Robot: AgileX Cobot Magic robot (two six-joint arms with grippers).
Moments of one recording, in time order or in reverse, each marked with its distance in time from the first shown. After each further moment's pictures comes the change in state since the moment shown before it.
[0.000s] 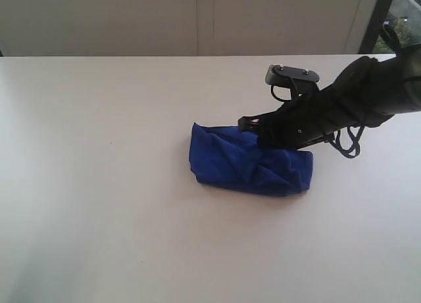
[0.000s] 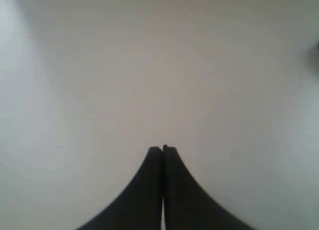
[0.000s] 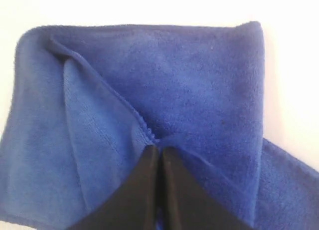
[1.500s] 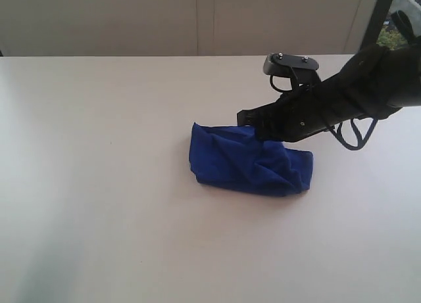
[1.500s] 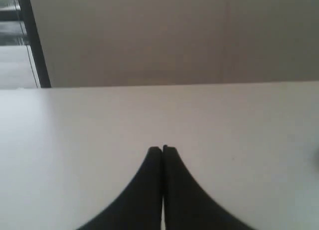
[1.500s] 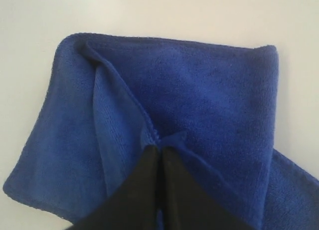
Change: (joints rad) left arm 0.000 0.000 0.000 0.000 -0.336 -0.005; right arm 0.004 -0.050 0.000 0.014 0.028 -0.083
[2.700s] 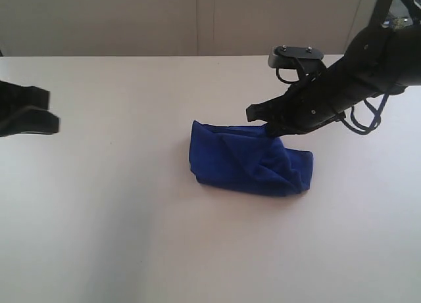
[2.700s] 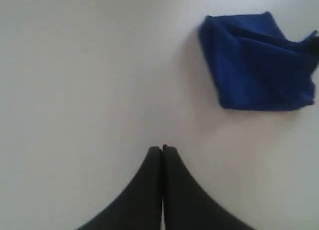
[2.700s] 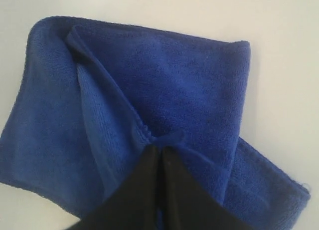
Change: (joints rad) left arm -0.069 1.245 -0.842 -0.619 0.642 0.430; right arm -0.035 0.000 -0.089 -0.288 0.145 0.222
